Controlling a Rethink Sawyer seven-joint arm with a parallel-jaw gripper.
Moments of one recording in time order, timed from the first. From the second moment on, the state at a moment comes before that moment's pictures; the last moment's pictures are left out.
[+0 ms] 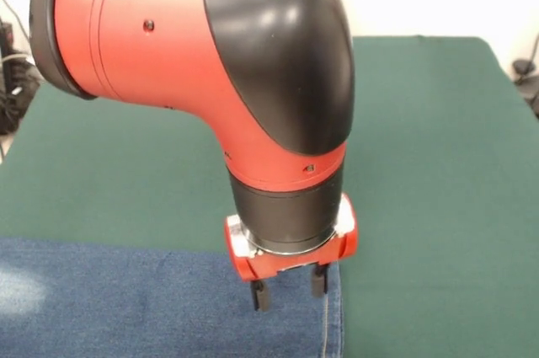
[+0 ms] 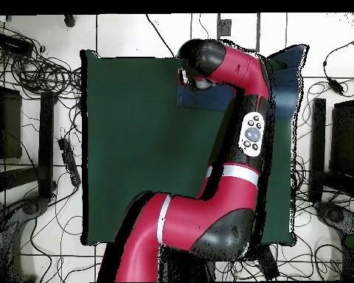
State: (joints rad) arm -0.14 0.15 -0.35 0.35 0.45 1.13 1.23
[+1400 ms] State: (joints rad) arm -0.08 0.20 -0.30 0.35 0.39 1.12 1.23
